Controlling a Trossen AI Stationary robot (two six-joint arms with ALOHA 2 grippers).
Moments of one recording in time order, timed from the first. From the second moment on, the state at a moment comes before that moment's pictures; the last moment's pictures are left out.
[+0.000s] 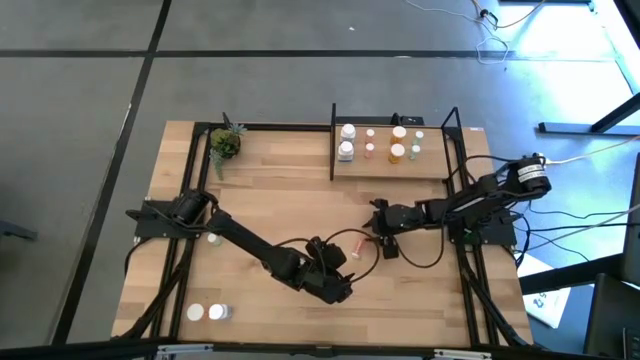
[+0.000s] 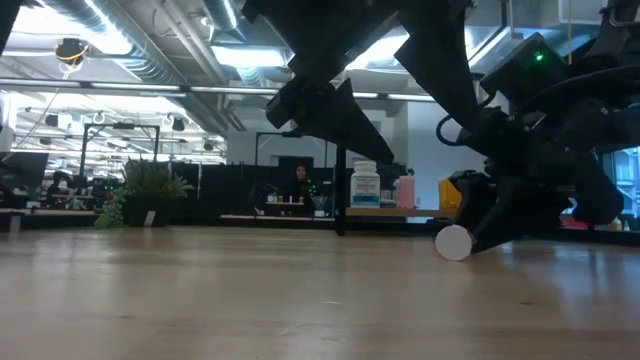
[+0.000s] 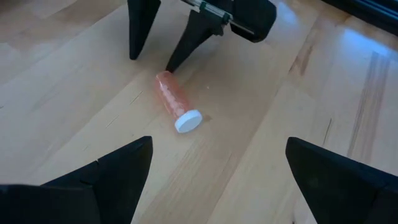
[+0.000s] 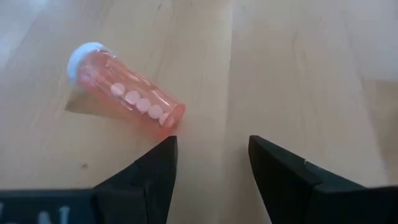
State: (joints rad) left arm -0.44 2.11 1.55 -0.33 -0.64 -0.88; right arm 0.12 1.53 0.33 0.45 0.03 -0.05
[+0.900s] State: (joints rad) left arm -0.43 2.14 1.55 -0.33 -0.68 -0.88; right arm 0.12 1.15 0.33 0.12 0.11 0.00
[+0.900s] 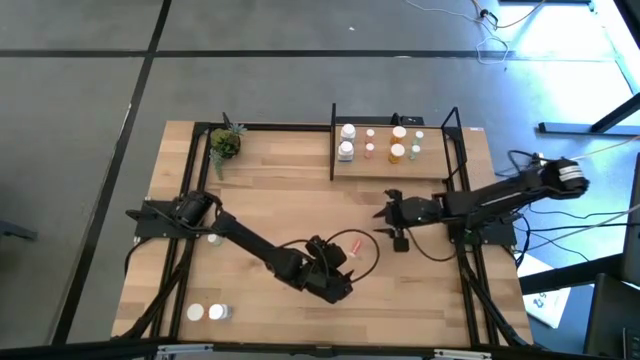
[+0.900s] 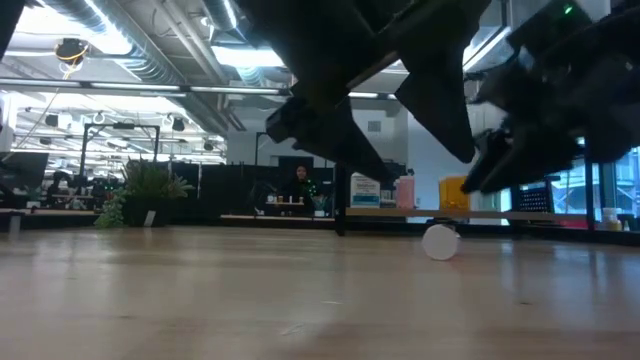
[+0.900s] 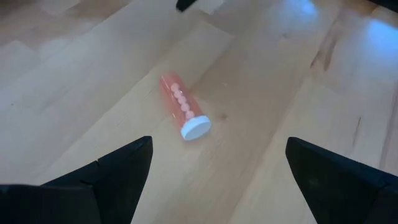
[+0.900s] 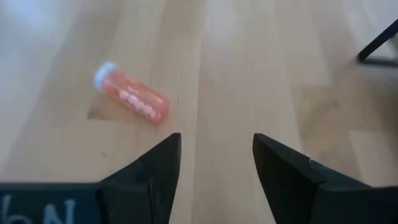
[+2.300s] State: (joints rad) left arm -0.41 2.25 1.55 -0.22 -0.71 -0.83; right arm 0.29 0.79 0.85 -0.58 0.09 -0.16
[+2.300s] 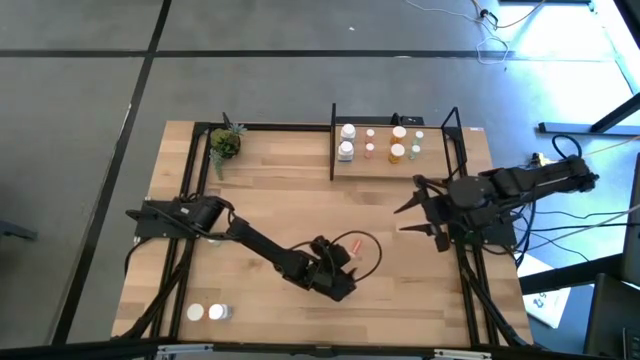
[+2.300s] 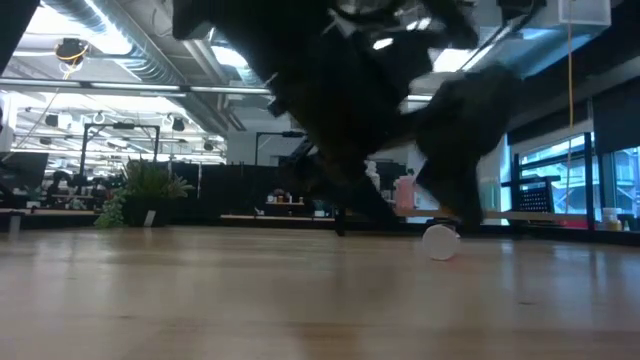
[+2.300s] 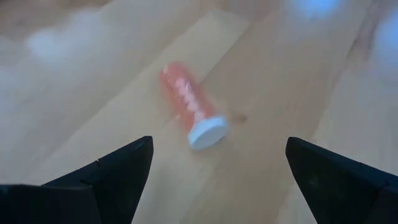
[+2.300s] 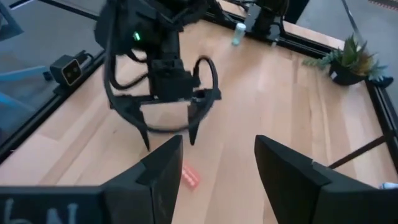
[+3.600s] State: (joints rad) left arm -0.36 2.25 1.54 -0.17 -0.68 -0.83; right arm 0.31 0.79 0.86 -0.67 0.09 -0.11
